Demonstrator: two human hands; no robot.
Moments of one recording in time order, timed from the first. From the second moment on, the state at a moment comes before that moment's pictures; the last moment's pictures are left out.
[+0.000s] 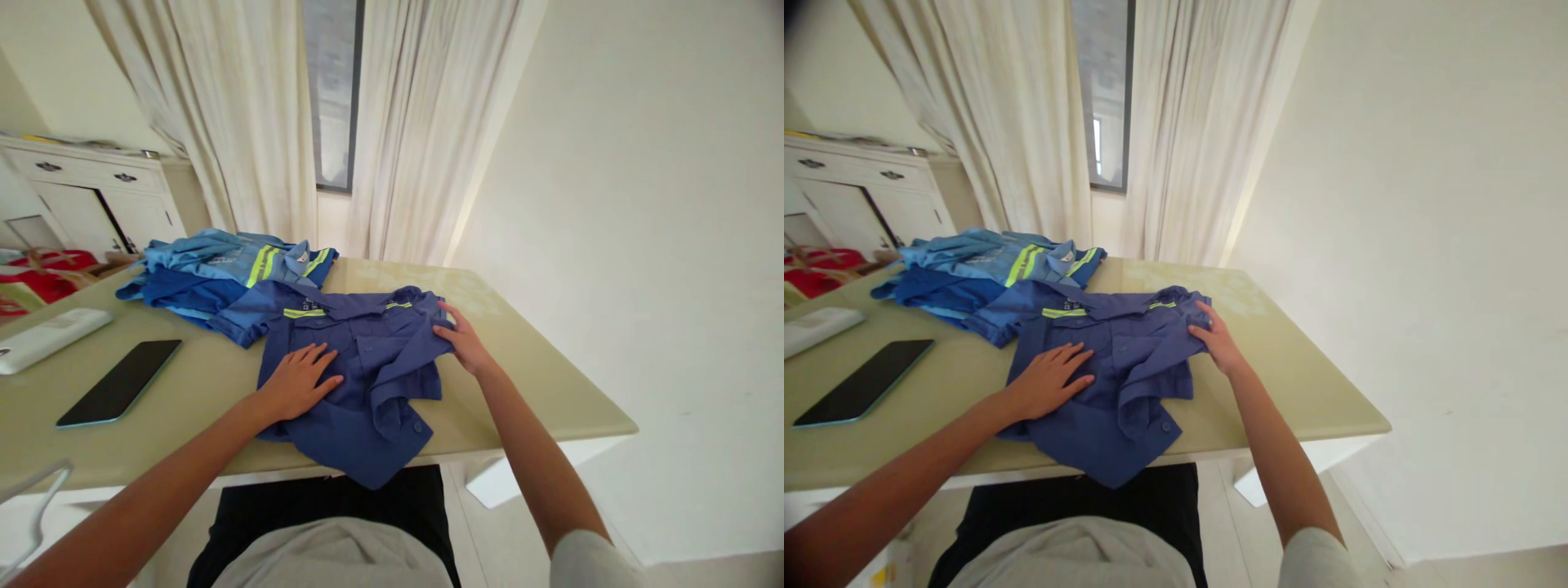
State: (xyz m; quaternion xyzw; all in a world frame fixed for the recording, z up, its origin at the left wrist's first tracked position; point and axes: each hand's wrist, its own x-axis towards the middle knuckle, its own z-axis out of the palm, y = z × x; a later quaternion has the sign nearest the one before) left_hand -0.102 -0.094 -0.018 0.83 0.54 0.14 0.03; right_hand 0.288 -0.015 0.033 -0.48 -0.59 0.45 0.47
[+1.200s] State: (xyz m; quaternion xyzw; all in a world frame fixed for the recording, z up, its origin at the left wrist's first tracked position) left_hand -0.070 -0.247 -0.036 0.86 0.45 0.21 -0.02; right_hand 0.327 -0.155 -0.035 -0.64 -0.76 -0.03 0.12
